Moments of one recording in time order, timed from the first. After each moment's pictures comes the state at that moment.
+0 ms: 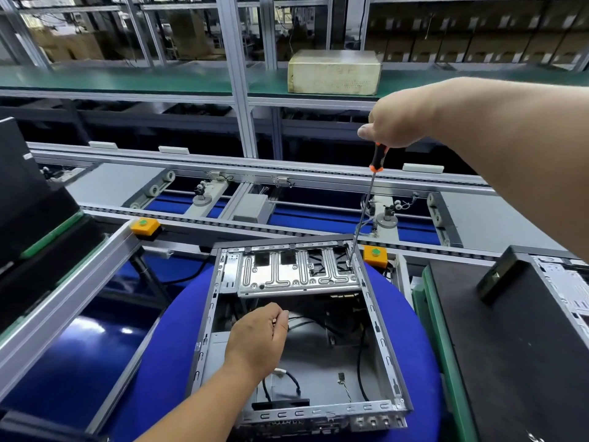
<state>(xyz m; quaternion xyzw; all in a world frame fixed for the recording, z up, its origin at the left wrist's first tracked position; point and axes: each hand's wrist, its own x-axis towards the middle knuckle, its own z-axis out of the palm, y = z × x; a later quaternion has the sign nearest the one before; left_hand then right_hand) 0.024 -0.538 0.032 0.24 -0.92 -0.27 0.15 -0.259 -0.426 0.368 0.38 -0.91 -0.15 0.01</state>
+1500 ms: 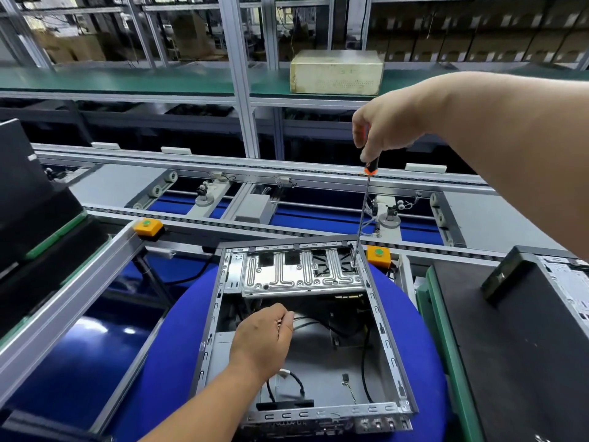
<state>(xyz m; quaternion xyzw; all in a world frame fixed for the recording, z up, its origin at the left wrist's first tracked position) 0.023 -0.541 0.029 0.24 -0.92 -0.26 0.15 -0.248 -0.434 0.373 0.41 -0.91 -0.04 -0.07</state>
